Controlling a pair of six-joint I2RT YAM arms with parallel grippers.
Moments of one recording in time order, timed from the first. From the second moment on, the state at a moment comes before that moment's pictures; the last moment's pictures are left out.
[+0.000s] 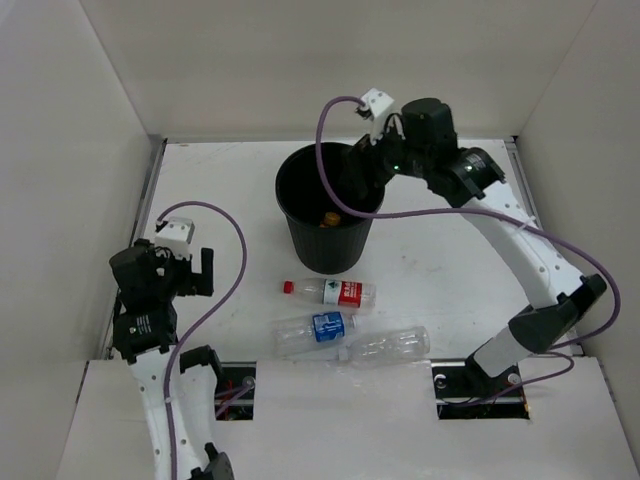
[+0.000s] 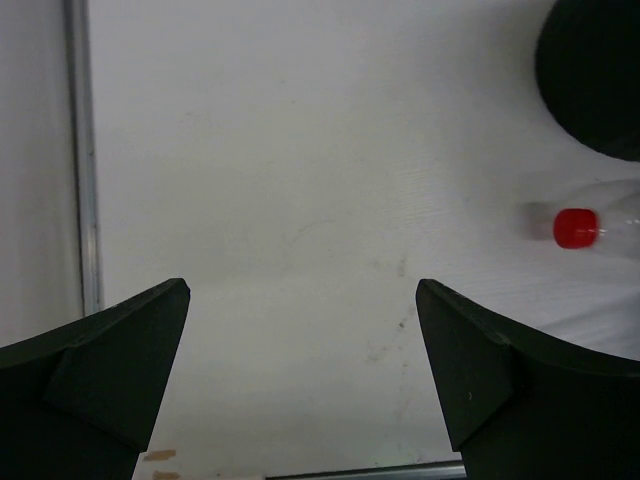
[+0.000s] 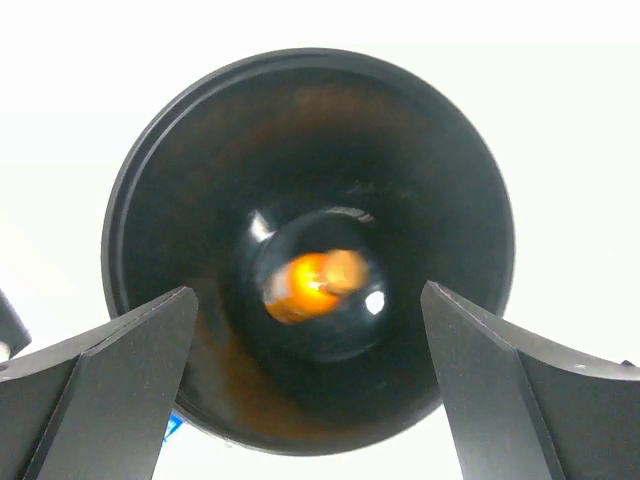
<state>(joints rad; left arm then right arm) 0.35 0.54 0.83 -0.87 0.33 0.34 0.62 1.58 1.85 -0.72 -0.24 -0.09</state>
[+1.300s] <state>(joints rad) -0.66 1.01 0.60 -0.45 0.34 1.13 -0.50 0.63 1.57 -0.95 -0.50 -0.02</state>
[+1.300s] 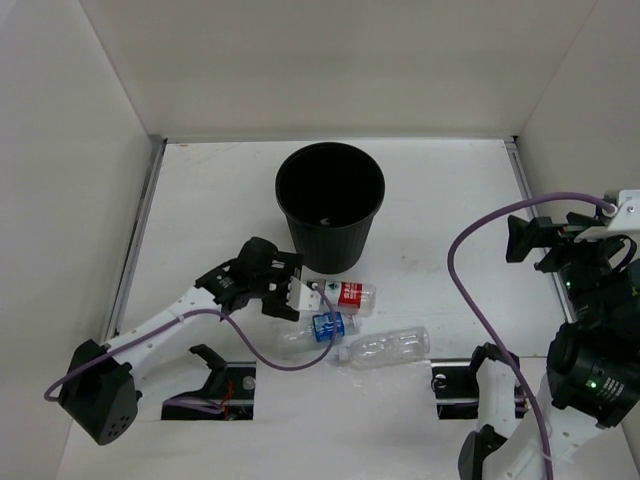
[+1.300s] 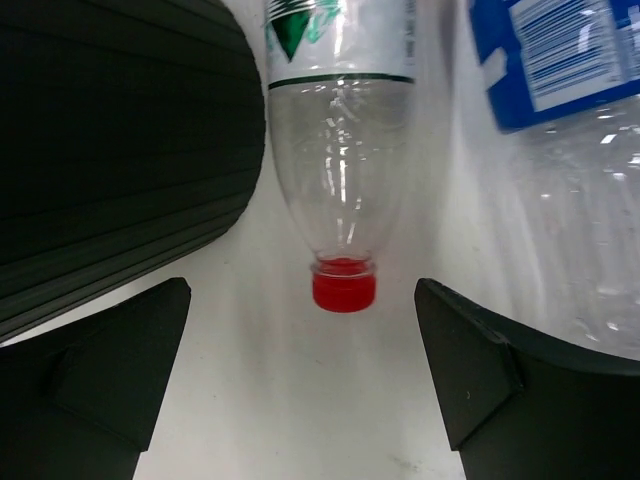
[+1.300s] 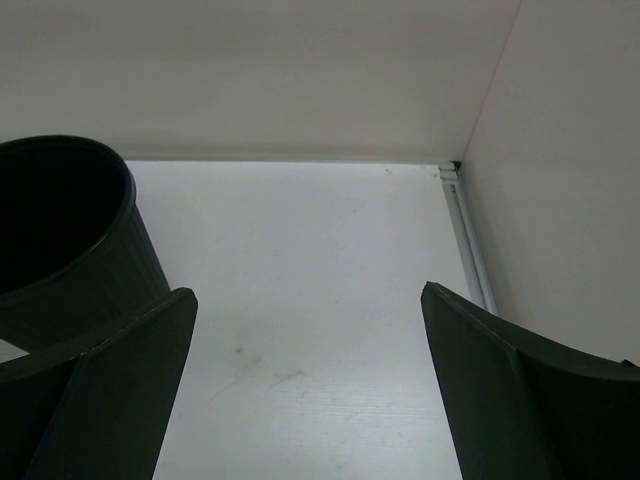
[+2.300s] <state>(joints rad) -0.67 1.27 0.51 -0.17 0.39 1.20 -0.47 0.63 1.79 -1.01 -0.54 0.14</state>
